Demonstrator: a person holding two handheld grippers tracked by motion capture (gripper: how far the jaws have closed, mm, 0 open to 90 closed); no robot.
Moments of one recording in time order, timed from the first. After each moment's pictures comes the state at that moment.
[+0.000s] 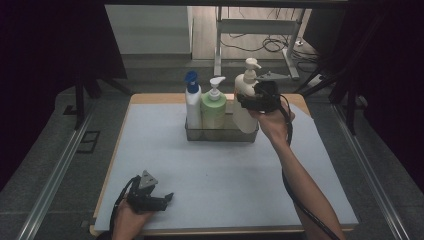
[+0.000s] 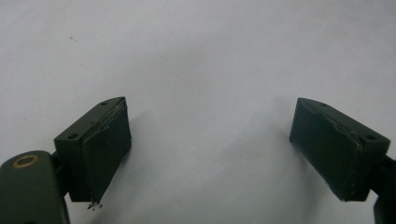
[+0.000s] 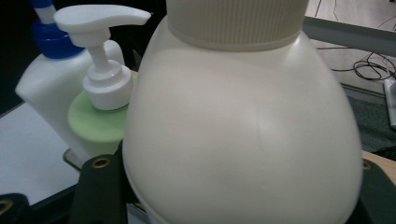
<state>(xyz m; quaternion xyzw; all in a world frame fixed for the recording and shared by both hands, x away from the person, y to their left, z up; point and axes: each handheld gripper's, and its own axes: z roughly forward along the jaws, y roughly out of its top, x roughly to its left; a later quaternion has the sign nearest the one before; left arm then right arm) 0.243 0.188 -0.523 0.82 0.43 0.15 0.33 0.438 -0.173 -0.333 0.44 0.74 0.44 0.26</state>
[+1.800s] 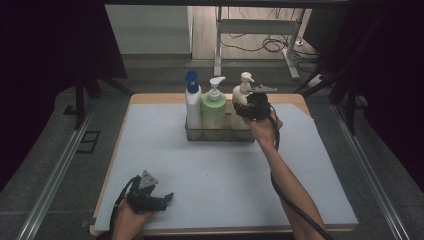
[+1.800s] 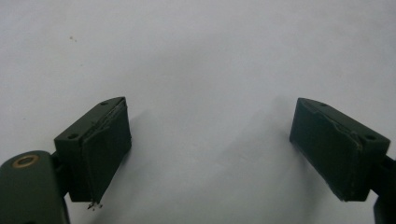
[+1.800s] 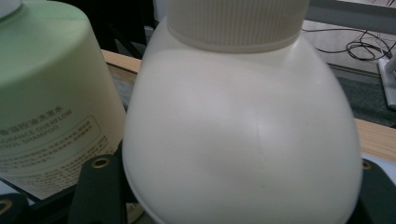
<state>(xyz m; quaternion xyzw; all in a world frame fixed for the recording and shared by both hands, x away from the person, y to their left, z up) 0.243 0.188 -0.523 0.83 0.43 0.15 0.33 0.475 -0.168 -0.409 0.47 0.73 0.42 0.26</state>
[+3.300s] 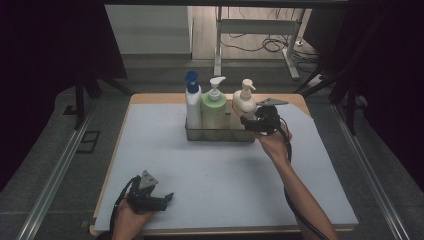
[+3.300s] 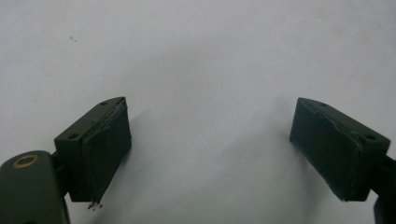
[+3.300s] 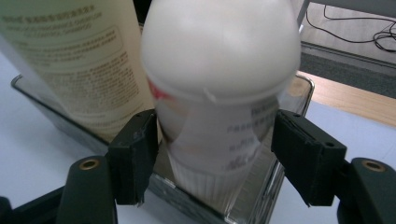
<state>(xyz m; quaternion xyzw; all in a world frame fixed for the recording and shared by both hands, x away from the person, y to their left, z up) 0.243 0.188 -0.523 0.83 0.43 0.15 0.33 0.438 -0.198 -0.421 0.44 0.76 0.41 0.23</state>
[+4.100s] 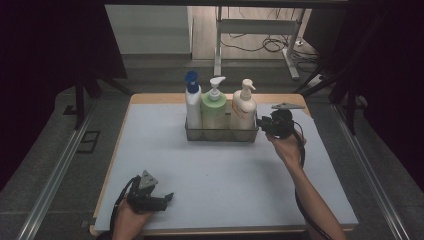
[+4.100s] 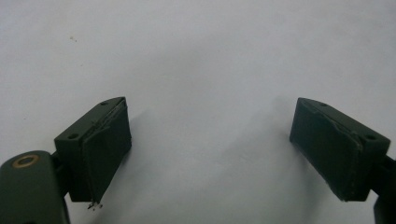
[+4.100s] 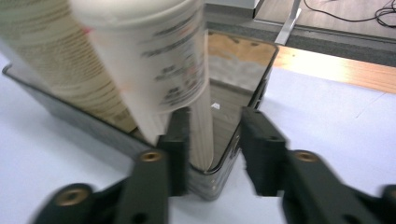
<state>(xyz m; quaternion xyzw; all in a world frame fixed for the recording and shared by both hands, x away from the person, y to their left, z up) 0.243 0.188 -0.523 0.83 0.43 0.15 0.33 0.432 -0.240 -0.428 0.48 0.75 0.42 0.20</state>
